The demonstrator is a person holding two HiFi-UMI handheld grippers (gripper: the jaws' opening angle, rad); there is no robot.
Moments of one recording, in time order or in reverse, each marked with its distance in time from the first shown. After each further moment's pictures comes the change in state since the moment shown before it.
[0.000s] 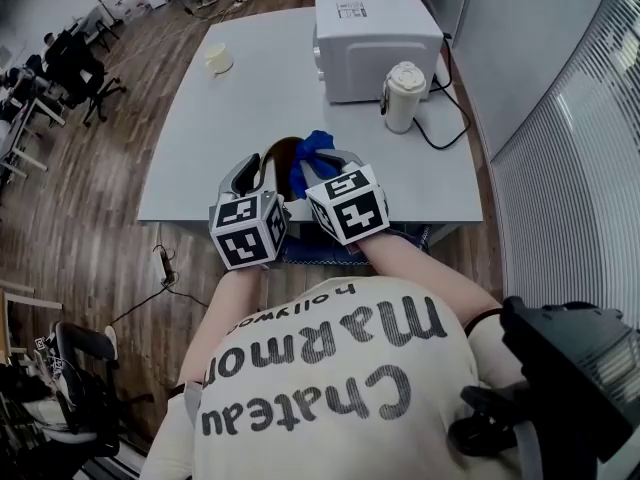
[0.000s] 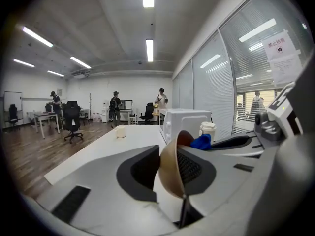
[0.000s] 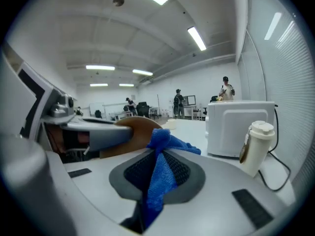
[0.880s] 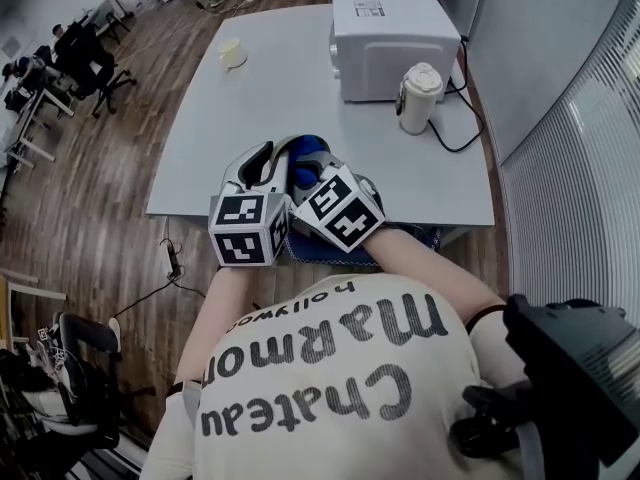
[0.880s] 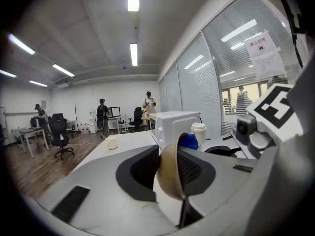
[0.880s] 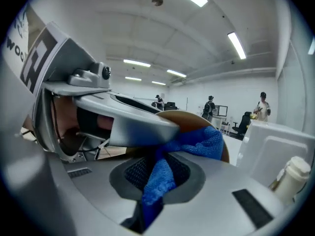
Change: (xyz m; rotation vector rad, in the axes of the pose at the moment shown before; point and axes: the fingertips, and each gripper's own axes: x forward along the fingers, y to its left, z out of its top) left arm -0.007 -0.005 0.025 0.145 -0.037 -0.121; right arm 0.024 0.076 0.012 -0.307 -0.020 0.268
